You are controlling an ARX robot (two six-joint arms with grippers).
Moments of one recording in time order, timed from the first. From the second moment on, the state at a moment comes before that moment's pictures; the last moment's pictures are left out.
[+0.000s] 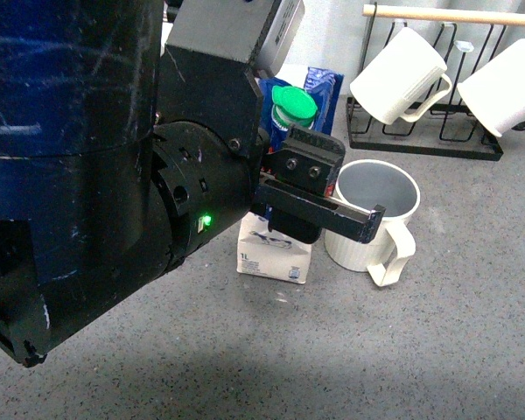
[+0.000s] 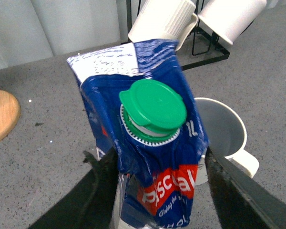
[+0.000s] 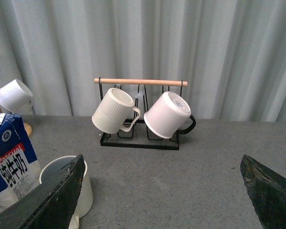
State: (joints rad) left arm -0.63 1.81 0.59 0.94 -0.14 -0.02; right arm 0.00 0.00 0.01 0.00 0.00 0.00
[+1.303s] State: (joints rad) left arm -0.19 1.15 0.11 1.03 -0.18 -0.01; right arm 0.00 0.00 0.01 0.00 0.00 0.00
